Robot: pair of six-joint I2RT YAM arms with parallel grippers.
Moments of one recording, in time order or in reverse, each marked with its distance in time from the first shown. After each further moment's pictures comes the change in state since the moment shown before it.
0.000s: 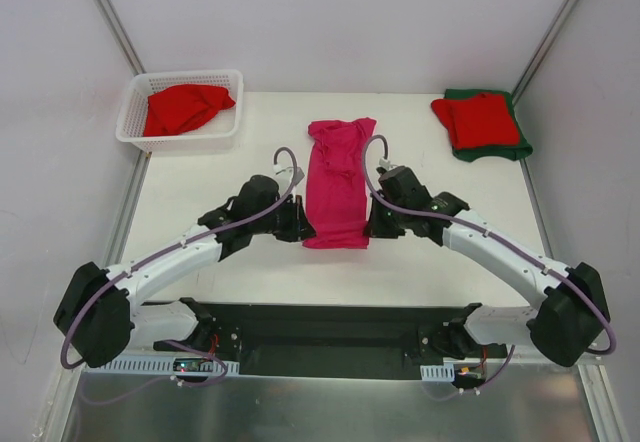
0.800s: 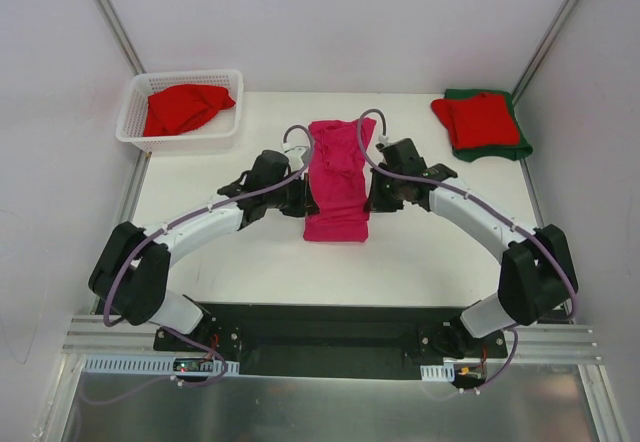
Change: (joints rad) left arm 0.109 0.282 0.187 0.053 0.025 0.114; right arm -0.184 0.245 0.161 0.069 -0.107 -0.141
